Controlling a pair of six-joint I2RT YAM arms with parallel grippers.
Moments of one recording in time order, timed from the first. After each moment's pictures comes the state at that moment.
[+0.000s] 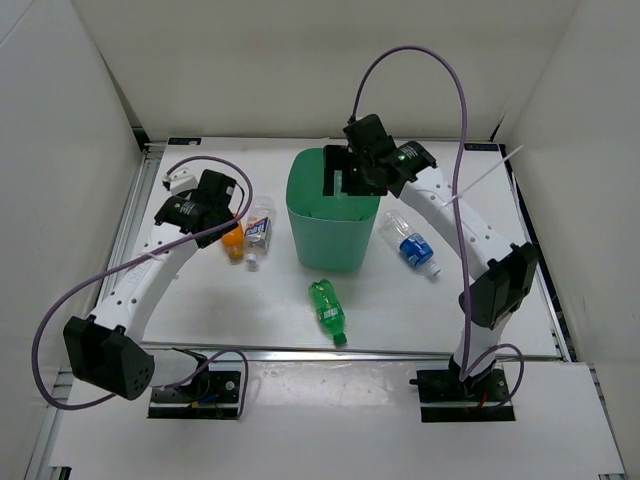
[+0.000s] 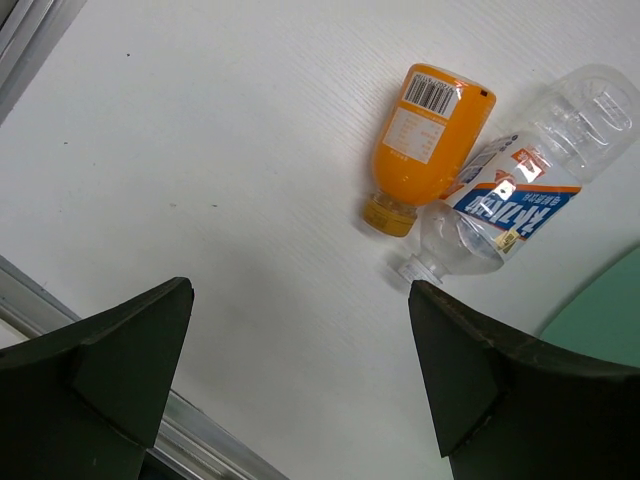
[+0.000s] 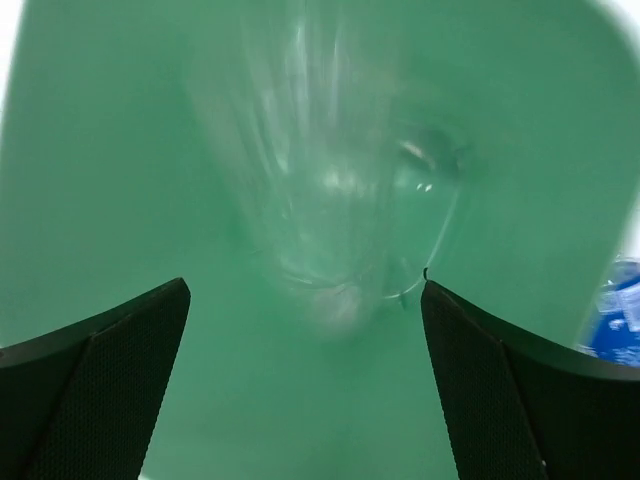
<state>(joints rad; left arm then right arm) -0.35 1.31 1.27 -1.05 -0.63 -0.83 0.67 1.79 1.92 -0.95 0.09 0.48</state>
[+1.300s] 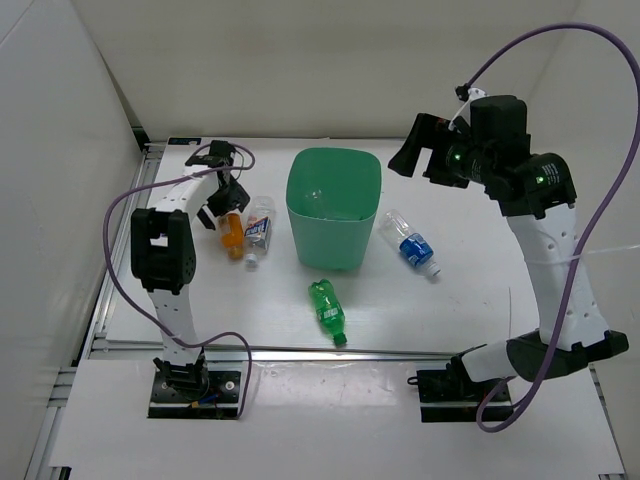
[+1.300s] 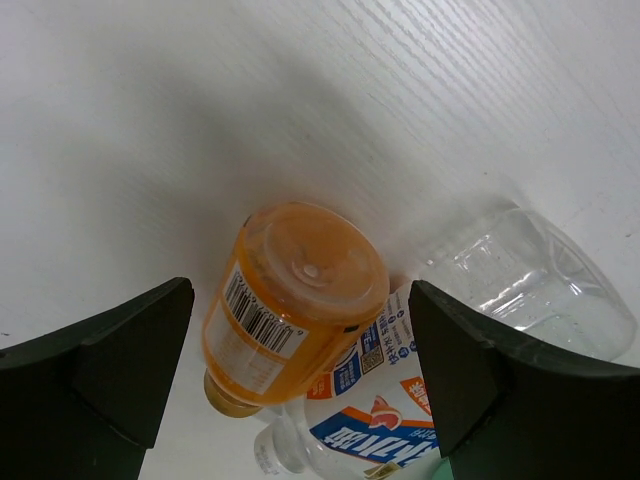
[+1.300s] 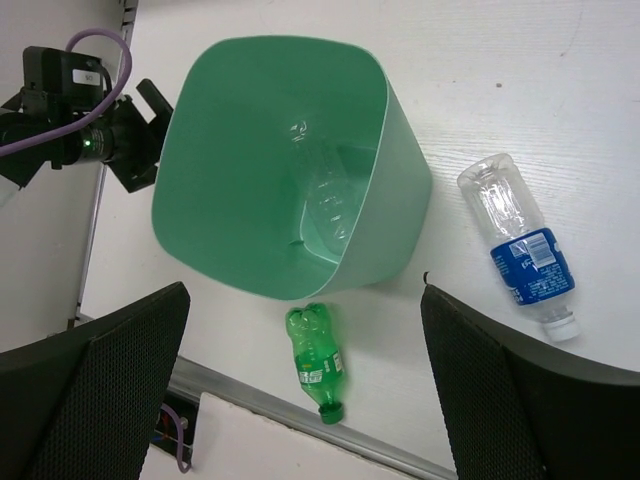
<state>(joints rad) -0.13 2.02 1.66 -0.89 -0.29 -0.77 0.41 1.39 1.98 -1.11 -0.10 0.46</state>
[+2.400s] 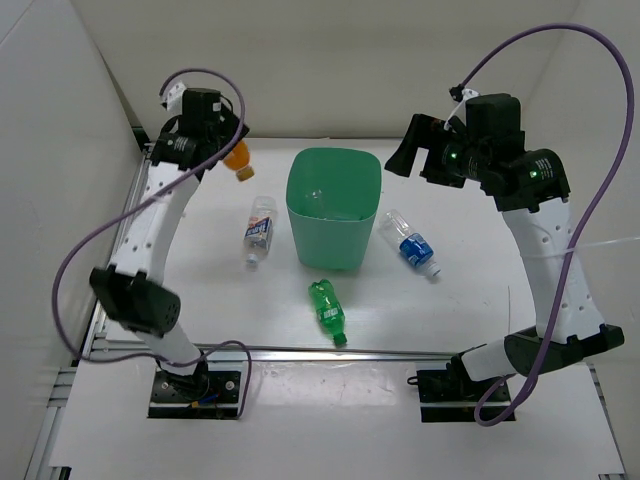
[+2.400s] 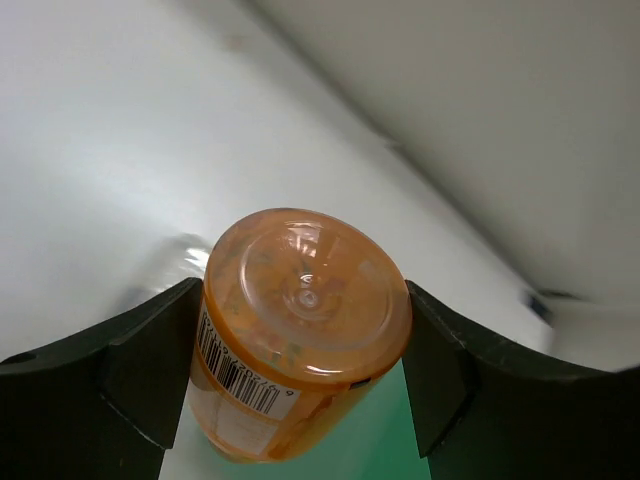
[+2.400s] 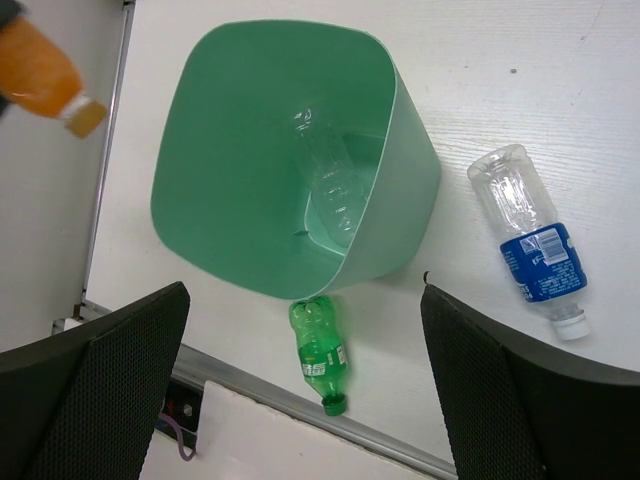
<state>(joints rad) -0.21 1.71 1.88 -0.80 -0.31 -0.85 0.39 1.42 1.97 -1.12 -0.15 0.45</state>
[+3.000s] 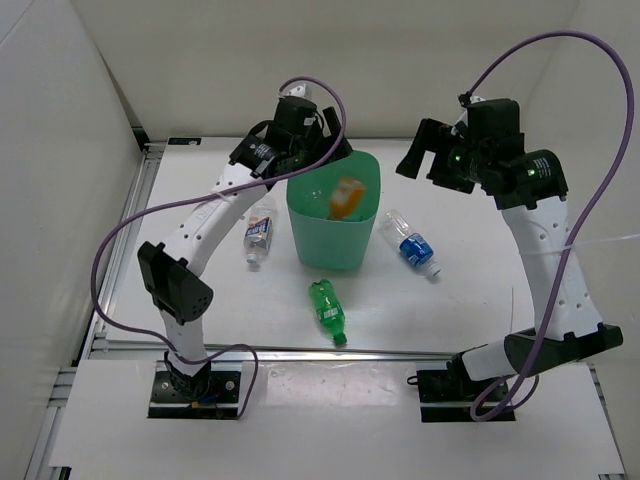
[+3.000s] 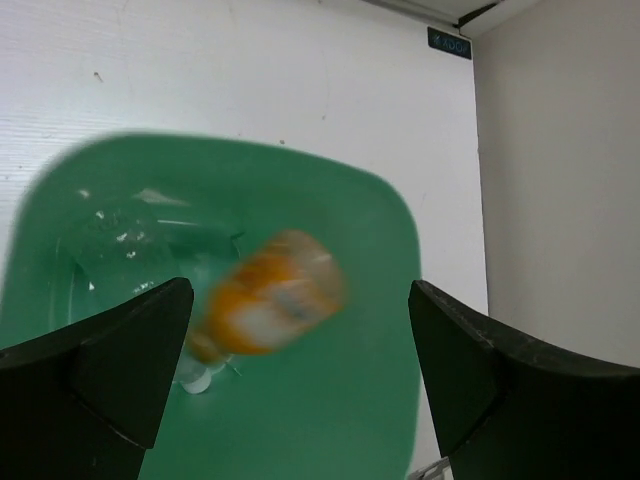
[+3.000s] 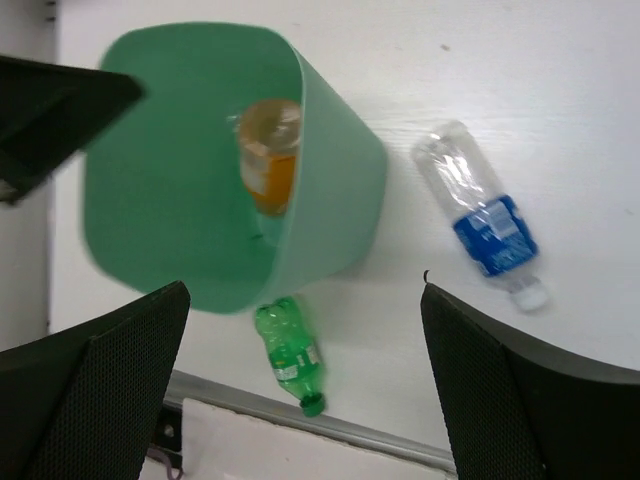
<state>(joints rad) -0.62 1.86 2.05 -0.70 -0.11 -0.73 0.35 1.41 1.93 -1.13 -0.11 0.46</state>
